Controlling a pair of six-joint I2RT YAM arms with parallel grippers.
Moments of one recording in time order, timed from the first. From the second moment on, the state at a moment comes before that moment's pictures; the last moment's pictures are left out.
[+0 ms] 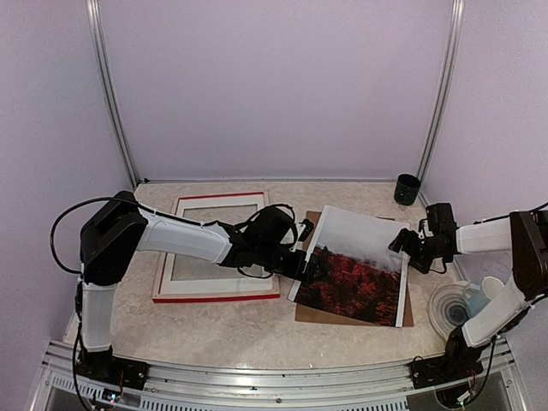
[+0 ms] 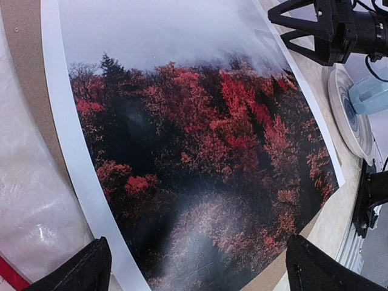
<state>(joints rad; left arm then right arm) -0.96 2.09 1.38 0.00 0.23 -0.46 0.03 1.50 0.66 -0.07 -0.21 0.63</state>
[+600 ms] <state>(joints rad) -0.97 2.16 1.42 -0.03 0.25 -0.45 0.02 1.50 0.63 0.00 -0.28 0.65</state>
